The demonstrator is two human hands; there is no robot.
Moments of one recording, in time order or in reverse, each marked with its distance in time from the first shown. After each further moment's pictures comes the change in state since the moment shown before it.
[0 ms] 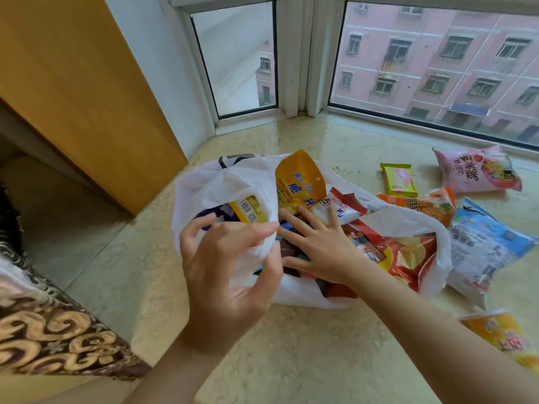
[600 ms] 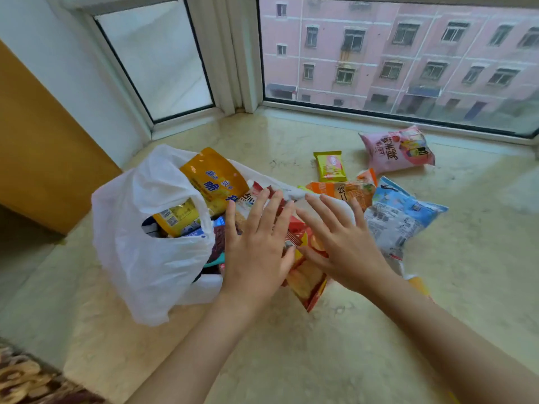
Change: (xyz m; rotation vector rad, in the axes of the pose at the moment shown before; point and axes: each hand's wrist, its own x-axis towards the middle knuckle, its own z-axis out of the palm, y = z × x) left_hand -0.022 0.044 0.142 0.630 -0.716 0.070; right_hand -0.135 0.078 -0.024 0.050 0.256 0.308
